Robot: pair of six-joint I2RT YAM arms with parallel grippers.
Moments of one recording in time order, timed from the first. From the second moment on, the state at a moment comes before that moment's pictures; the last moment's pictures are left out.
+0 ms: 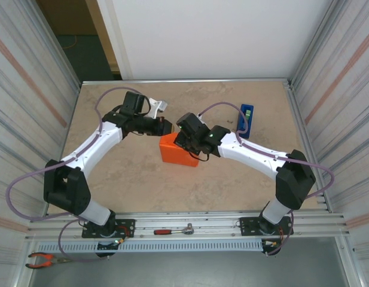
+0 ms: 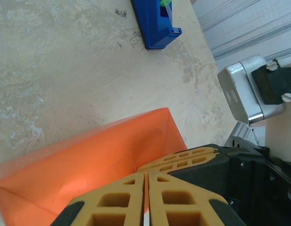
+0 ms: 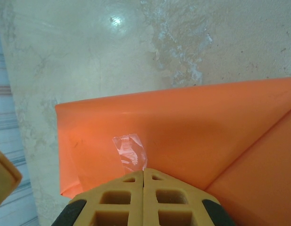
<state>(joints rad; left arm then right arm) -0.40 1.52 1.25 -0.57 0.70 -0.27 0.89 1.63 1.30 -0.56 0.11 1.25</state>
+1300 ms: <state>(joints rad) -0.45 1.62 1.27 -0.53 0.69 -0.31 0.89 1.60 1.25 -0.49 0.13 1.25</state>
